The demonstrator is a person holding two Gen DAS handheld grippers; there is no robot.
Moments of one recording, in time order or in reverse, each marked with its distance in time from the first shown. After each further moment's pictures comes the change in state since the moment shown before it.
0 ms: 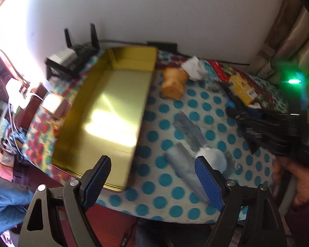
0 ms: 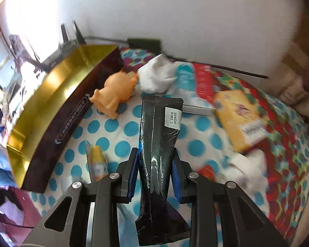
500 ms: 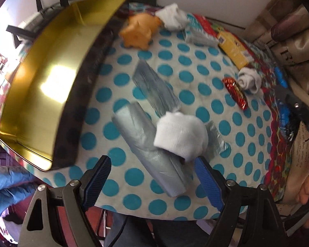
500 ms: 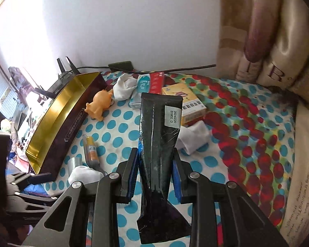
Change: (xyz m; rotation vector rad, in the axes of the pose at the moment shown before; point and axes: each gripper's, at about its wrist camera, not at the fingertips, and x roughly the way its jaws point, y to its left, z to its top) left arm 0.067 -0.046 -0.018 -0.118 0.236 -0.081; right arm -0.065 -0.070 -0.041 0.158 -0.112 0.040
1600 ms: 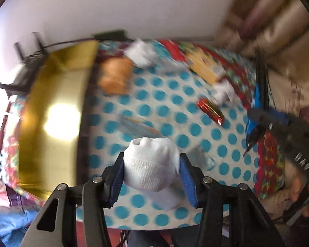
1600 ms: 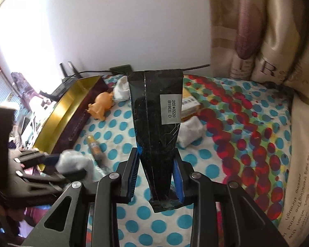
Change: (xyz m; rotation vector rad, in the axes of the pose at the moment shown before) left arm -0.059 -0.009 0.028 0.156 -0.162 0.034; right arm -0.016 -0.006 -0.011 0.008 -0.029 0.030
